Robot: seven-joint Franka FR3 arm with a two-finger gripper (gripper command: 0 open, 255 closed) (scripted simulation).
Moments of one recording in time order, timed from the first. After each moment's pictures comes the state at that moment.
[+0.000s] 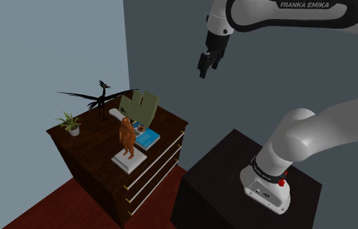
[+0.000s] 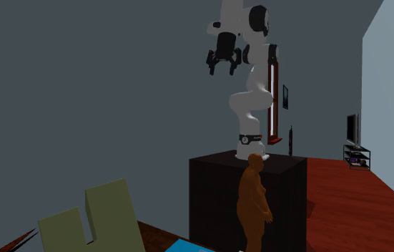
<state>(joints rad) 0.04 -0.64 0.14 -2.34 -0.06 1.76 0.05</state>
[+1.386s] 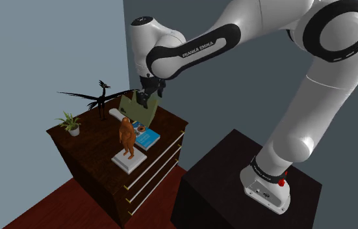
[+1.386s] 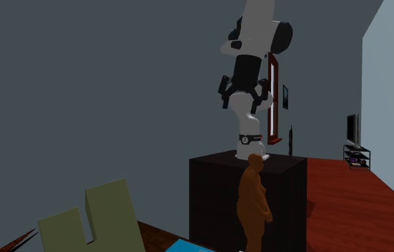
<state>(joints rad) 0.08 0.10 0.39 -2.02 -0.27 2.05 0.48</state>
